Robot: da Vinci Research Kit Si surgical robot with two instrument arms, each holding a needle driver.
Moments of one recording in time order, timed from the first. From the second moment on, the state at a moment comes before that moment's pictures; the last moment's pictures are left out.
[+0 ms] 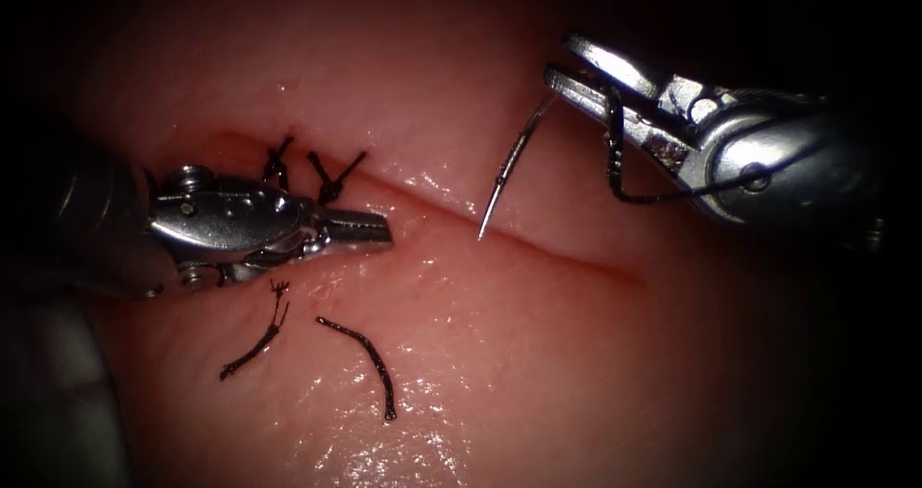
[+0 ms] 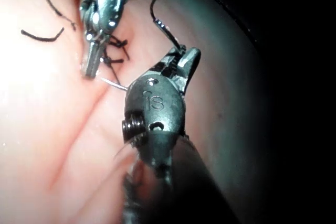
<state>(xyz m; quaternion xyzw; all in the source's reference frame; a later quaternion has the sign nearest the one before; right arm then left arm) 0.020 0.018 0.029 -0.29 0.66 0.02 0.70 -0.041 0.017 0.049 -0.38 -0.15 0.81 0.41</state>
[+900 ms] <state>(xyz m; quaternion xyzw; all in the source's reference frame) 0.022 0.019 0.031 -0.33 0.65 -0.03 0.68 -0.039 0.014 0.052 -0.34 -0.17 0.82 0.42</state>
